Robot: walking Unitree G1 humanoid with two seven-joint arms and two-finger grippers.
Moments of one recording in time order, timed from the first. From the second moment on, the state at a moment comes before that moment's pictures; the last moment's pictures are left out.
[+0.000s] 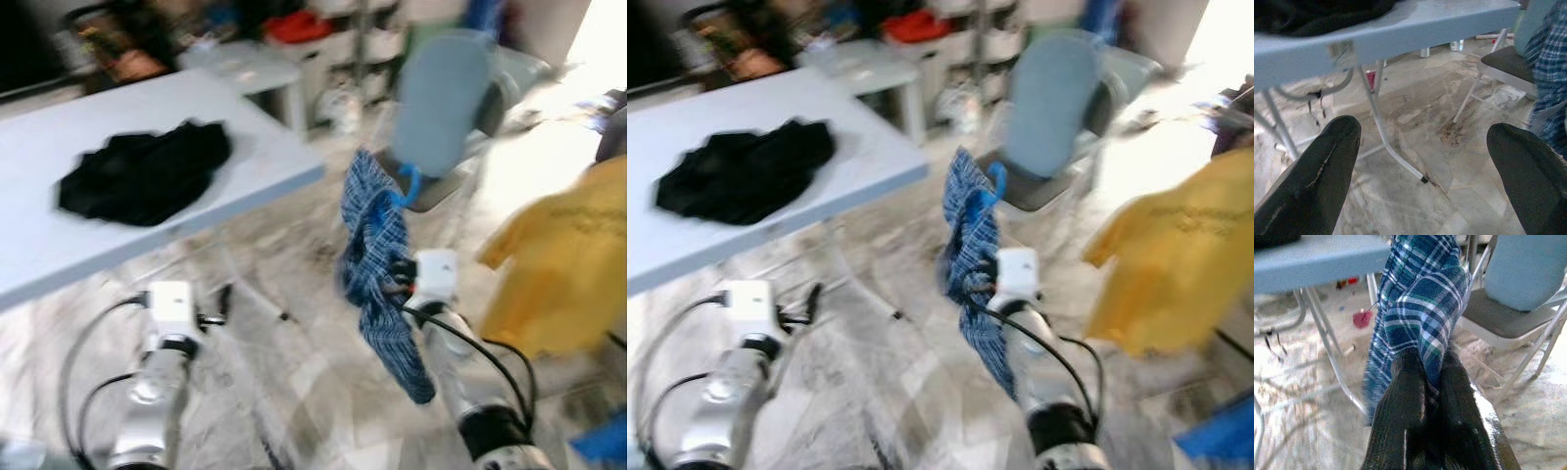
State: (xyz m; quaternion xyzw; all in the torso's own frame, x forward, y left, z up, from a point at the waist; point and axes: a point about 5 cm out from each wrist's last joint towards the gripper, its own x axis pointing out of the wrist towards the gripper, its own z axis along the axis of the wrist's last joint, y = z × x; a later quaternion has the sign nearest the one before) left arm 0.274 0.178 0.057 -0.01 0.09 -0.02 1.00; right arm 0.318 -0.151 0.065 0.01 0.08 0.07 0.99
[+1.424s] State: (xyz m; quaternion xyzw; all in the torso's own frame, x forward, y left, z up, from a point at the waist) left arm 0.286 0.189 0.060 0.02 0.09 0.00 1.00; right arm 0.304 -0.138 0.080 0.05 0.11 0.36 0.92
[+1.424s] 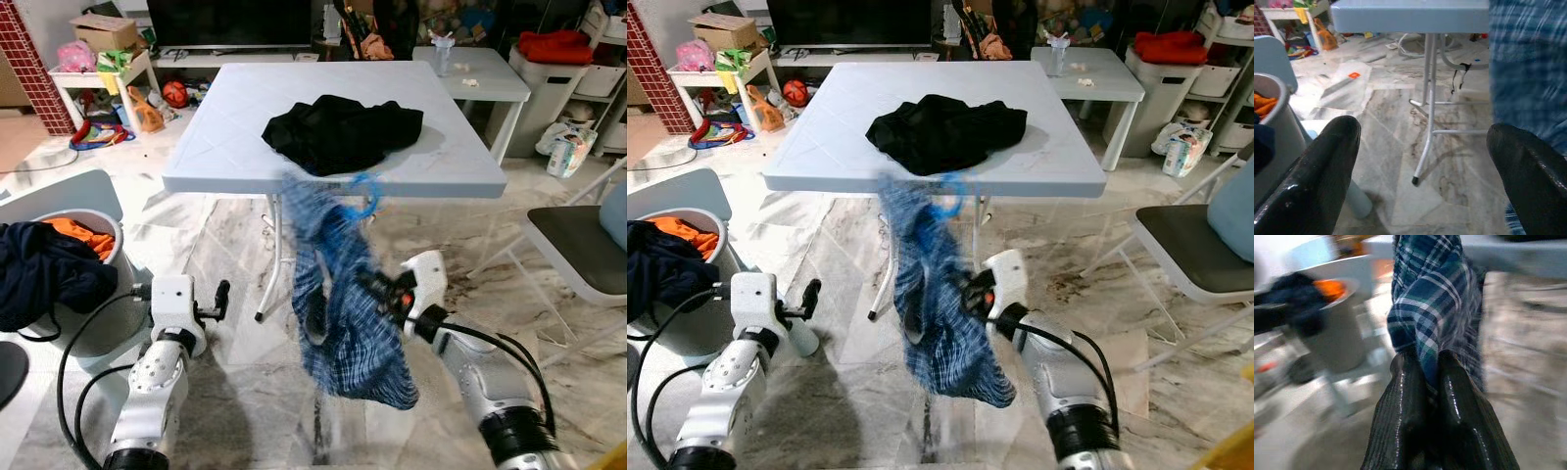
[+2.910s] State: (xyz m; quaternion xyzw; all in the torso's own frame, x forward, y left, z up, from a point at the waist) left arm 0.297 0.178 0.066 0.04 0.07 -0.01 1.00; right arm 0.269 -0.085 0.141 0.06 0.08 0.60 0.79
